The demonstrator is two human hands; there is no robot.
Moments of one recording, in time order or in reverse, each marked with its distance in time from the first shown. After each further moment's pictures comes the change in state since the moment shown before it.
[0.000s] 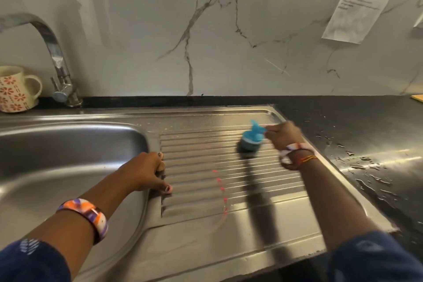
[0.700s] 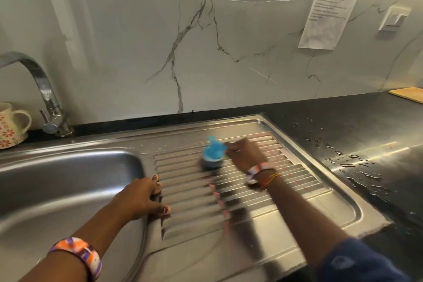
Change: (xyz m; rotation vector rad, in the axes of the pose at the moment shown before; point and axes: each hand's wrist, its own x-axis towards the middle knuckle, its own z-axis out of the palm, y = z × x) left_hand -0.003 -0.008 0.007 -0.010 0.006 0.004; right_hand -0.023 -0.029 0.046 -0.050 -0.074 -0.249
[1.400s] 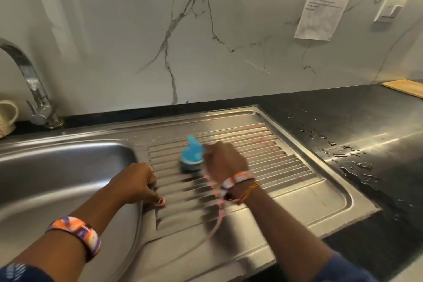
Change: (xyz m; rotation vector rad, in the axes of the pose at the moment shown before) left_hand 0.006 0.009 -0.012 0.051 -0.039 0.028; right_hand -0.039 -0.044 0.019 -0.166 0.067 -0.054
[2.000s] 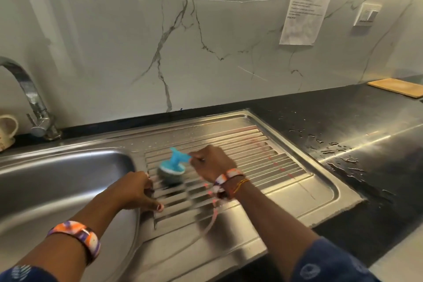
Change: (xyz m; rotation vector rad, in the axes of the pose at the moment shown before) left_hand -0.012 0.007 -0.001 0.073 -0.056 0.012; right_hand 0.012 0.047 -0.020 -0.090 0.020 0.067
